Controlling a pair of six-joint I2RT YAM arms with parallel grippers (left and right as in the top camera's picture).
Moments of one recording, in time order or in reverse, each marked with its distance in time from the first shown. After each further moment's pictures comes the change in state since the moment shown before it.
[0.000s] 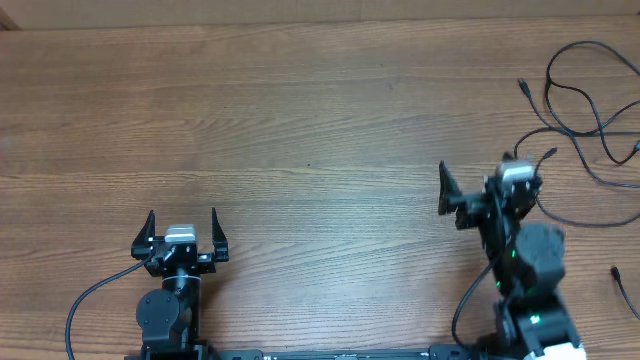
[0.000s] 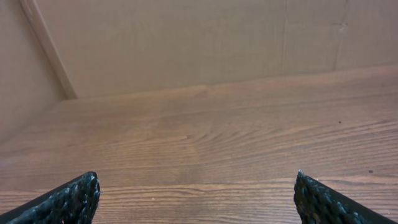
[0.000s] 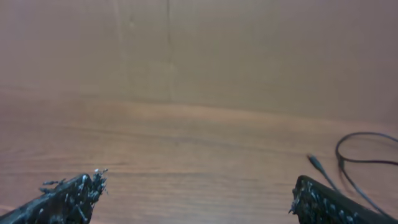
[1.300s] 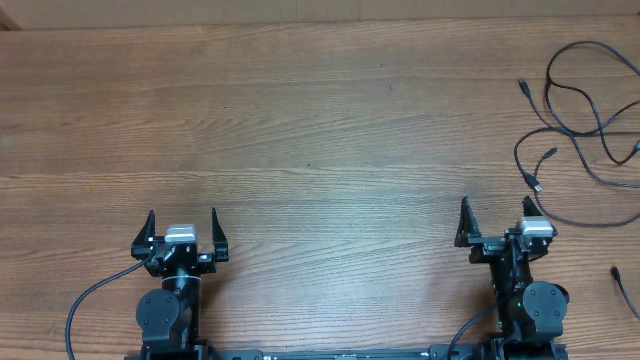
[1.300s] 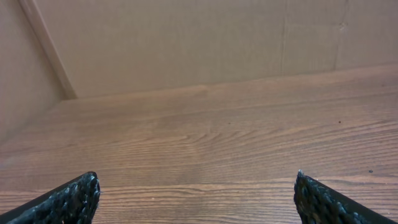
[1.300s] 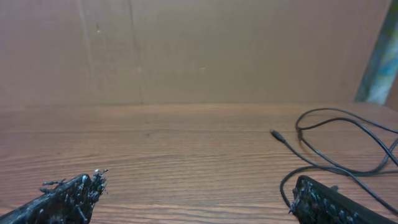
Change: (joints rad) left arm 0.000 0.000 0.000 0.000 0.000 0.000; right arm -0.196 -0.568 -0.276 -0.207 -0.064 0.027
